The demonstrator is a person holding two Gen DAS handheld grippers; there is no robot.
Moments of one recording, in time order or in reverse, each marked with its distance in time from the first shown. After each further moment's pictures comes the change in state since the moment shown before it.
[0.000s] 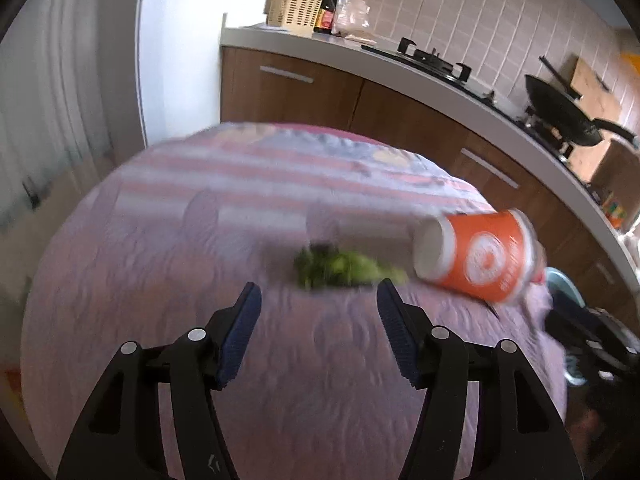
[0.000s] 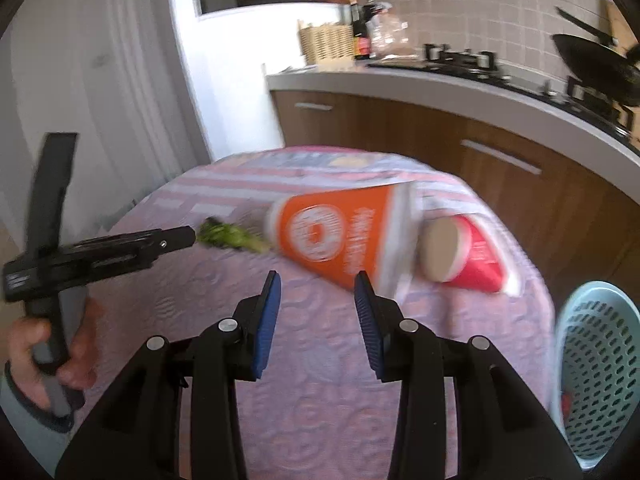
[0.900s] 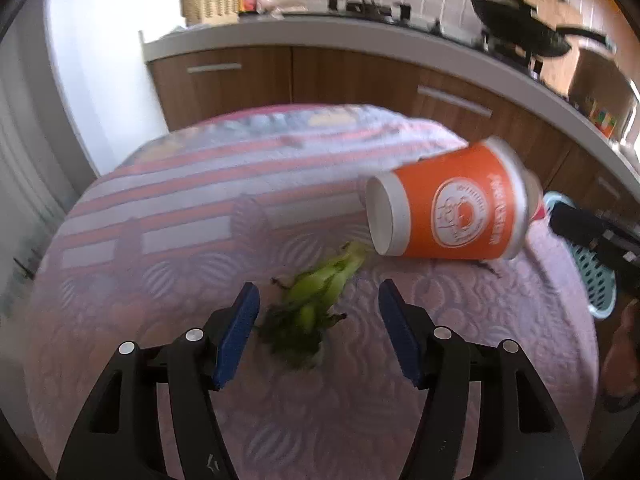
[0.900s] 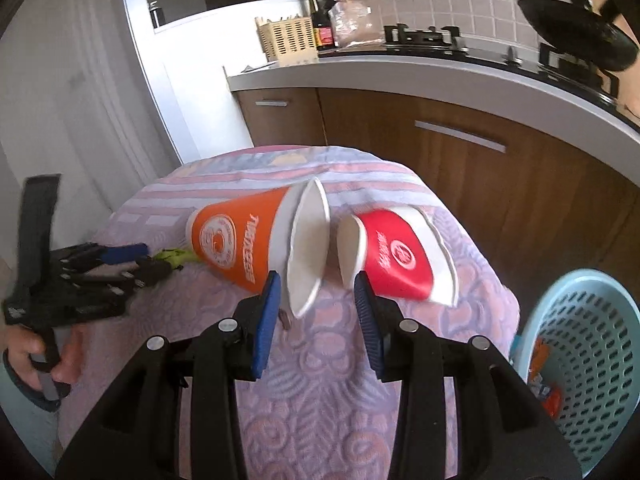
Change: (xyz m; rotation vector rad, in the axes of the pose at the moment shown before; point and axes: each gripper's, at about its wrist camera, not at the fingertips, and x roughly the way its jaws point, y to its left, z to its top) left arm 0.033 -0.050 -0.007 0.264 0.114 -0.024; right arm 0.016 -0.063 0.015 0.065 0.046 0.009
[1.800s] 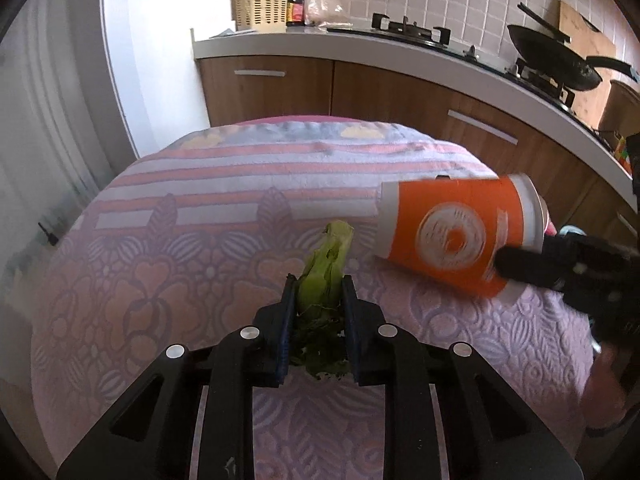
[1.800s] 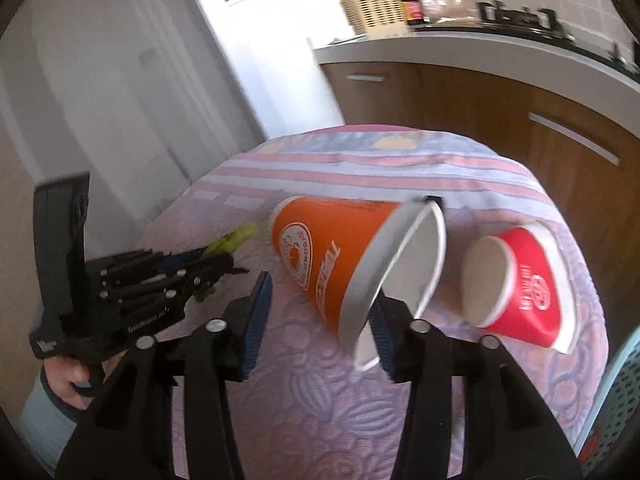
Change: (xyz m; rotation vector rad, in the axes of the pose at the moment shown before) left arm -0.032 -0.009 -0.017 -0.147 -0.075 0.109; right arm 0.037 0.033 0.014 -0.099 0.106 0.320
